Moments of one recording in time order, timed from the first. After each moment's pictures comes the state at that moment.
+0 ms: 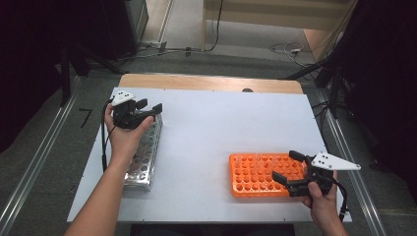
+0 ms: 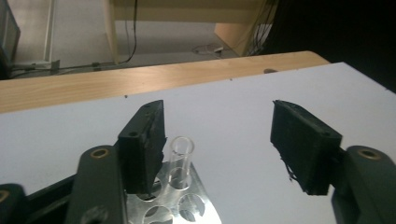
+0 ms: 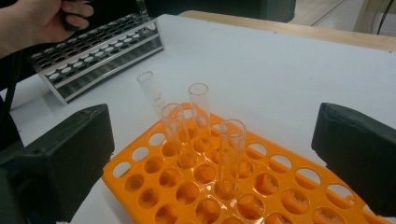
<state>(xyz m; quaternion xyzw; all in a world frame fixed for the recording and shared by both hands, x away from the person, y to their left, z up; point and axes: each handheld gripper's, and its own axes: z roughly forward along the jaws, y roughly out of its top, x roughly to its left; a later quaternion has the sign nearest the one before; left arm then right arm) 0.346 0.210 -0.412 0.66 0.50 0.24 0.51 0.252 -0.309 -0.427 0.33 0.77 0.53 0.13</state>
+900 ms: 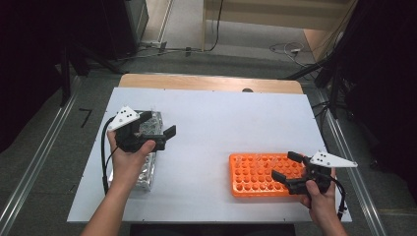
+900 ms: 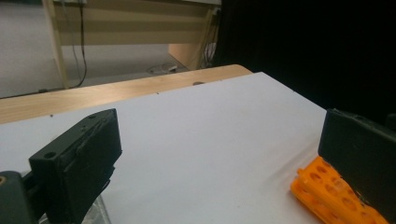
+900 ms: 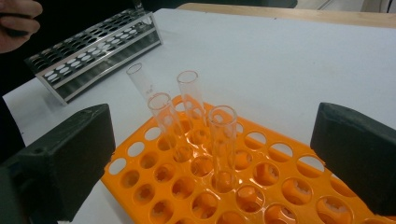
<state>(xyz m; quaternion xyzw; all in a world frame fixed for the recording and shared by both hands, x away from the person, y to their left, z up) 0.271 0.170 -0.388 0.67 0.42 0.21 0.57 0.260 -0.313 -0.437 0.35 0.77 0.52 0.11</state>
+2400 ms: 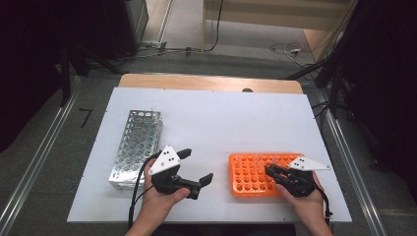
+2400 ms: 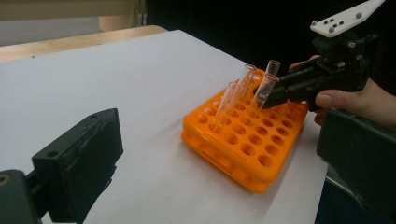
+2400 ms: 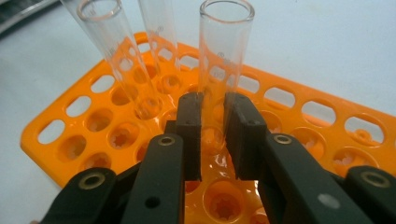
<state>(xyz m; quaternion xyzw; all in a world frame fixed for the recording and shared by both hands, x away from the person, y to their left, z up) 0.214 0.087 -0.425 0.73 0.35 0.13 0.57 0.257 -0.285 -0.467 0.40 0.80 0.42 0.15</state>
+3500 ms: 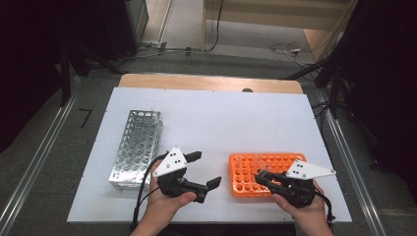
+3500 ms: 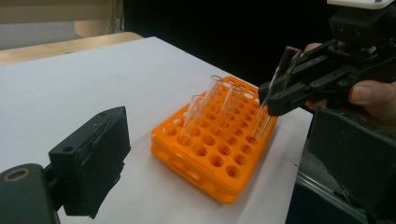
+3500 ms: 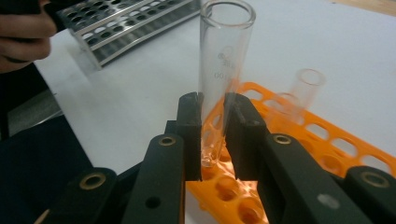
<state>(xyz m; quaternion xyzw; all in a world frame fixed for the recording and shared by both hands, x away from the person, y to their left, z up) 0.208 0.069 -0.415 0.73 0.32 0.10 0.59 0.220 -0.251 -0.418 0.30 0.83 0.47 0.10</state>
